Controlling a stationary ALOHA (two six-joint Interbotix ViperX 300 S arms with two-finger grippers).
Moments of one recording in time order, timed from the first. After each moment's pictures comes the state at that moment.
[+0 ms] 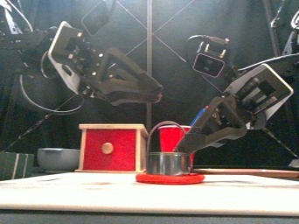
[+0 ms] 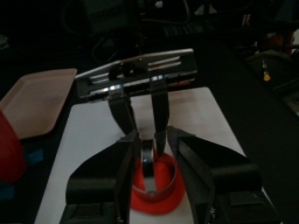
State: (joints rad) left arm -0.32 0.16 0.91 -0.48 -0.84 0.34; right arm 0.20 0.12 0.89 0.28 -0.47 -0.06
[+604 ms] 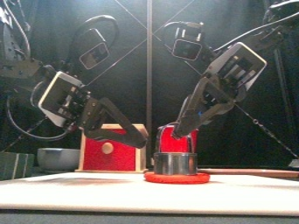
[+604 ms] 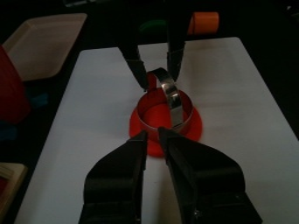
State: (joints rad) left arm -0.32 0.31 0.84 -0.52 -0.81 0.34; right arm 0.12 0.03 0.69 0.09 0.08 -0.04
